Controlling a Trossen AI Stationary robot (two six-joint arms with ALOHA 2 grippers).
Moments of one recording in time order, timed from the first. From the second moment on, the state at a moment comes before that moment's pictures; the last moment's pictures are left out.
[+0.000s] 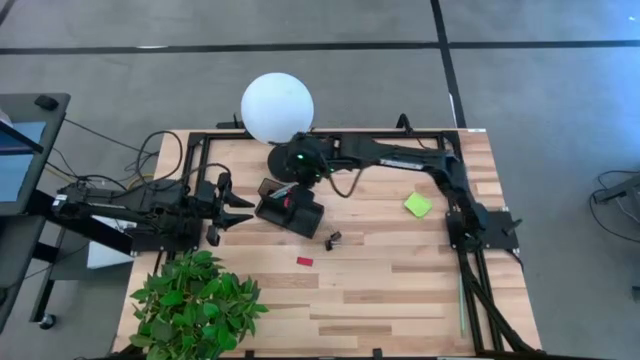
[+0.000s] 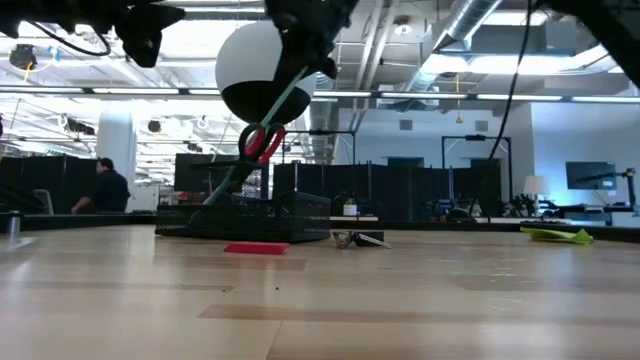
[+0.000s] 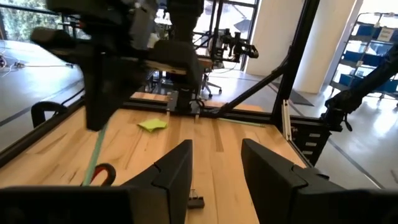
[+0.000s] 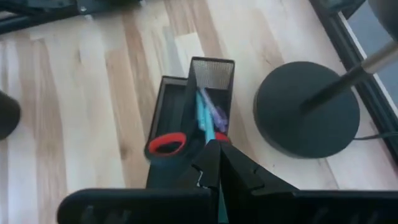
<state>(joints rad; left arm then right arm) -0.08 0.43 0.38 0.04 -0.03 -0.15 -0.13 2.11 2.15 -0.97 0.01 0.07</state>
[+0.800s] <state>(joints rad) -0.08 0.42 0.38 0.01 0.02 -0.14 -0.14 2.26 2.35 -0.88 -0.03 -0.03</state>
